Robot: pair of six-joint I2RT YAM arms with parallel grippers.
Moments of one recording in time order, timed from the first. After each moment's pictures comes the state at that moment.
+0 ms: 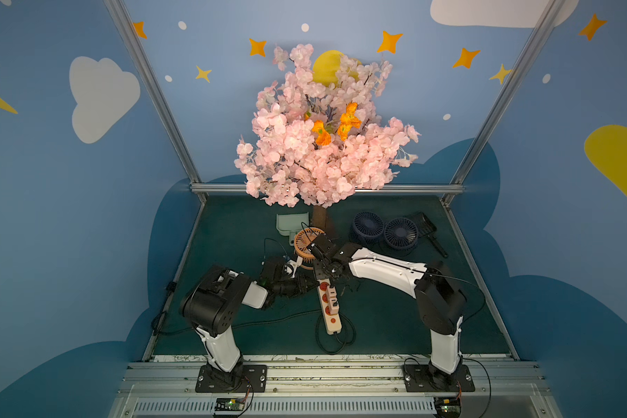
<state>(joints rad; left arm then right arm) -0.39 1.77 0.50 0.63 0.76 -0.81 0.94 1.98 1.46 -0.68 0.21 0.60</state>
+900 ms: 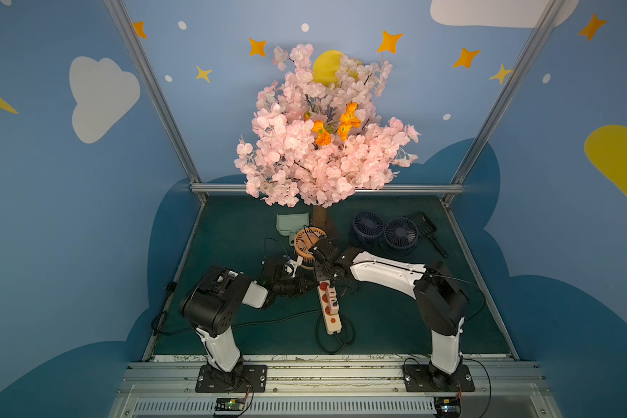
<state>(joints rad) -0.39 1.76 0.50 0.61 0.76 -0.80 0.94 1.98 1.39 -0.58 0.22 0.60</state>
